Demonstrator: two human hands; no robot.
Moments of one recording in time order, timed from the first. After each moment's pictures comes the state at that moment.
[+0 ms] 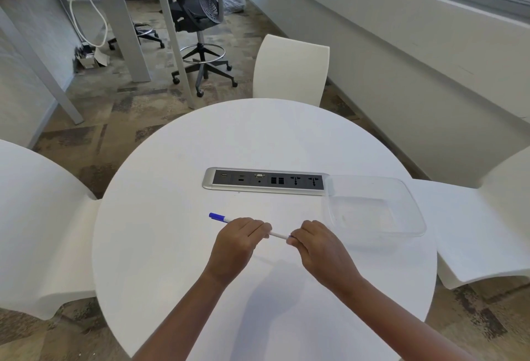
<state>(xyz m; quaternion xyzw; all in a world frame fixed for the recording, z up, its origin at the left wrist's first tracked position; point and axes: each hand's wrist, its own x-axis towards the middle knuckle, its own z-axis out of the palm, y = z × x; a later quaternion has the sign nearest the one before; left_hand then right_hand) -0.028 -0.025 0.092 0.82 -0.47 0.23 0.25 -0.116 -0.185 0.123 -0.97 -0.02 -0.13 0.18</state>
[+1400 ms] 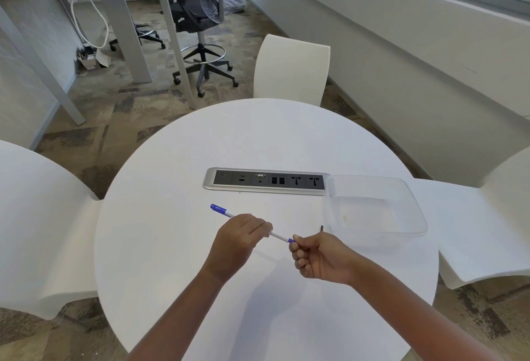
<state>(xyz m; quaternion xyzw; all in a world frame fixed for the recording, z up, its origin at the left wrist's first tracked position) -0.025 -0.023 0.100 0.81 -0.48 0.24 0.22 -0.106 -0.196 0.138 -0.47 0.30 0.28 0.79</state>
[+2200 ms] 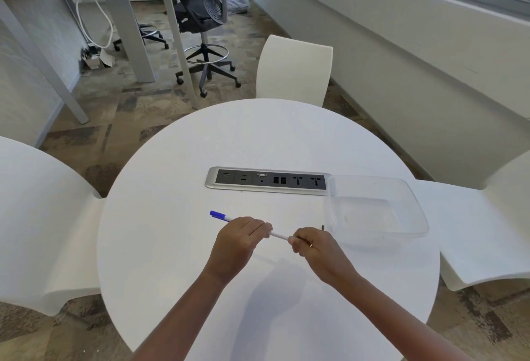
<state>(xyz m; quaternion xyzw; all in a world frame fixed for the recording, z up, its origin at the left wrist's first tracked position) -0.029 -0.022 0.094 0.82 -0.47 0.22 0.24 -0.114 -0.186 0.121 -0.88 0.12 0.03 0.45</state>
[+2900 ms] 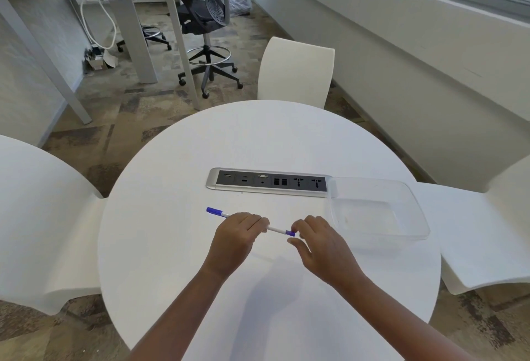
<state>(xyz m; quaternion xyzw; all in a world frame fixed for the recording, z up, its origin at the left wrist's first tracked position) -0.022 -0.024 0.098 0.83 -0.45 0.24 0.22 -0.114 -0.192 0.119 -0.98 -0.03 -0.12 0.17</state>
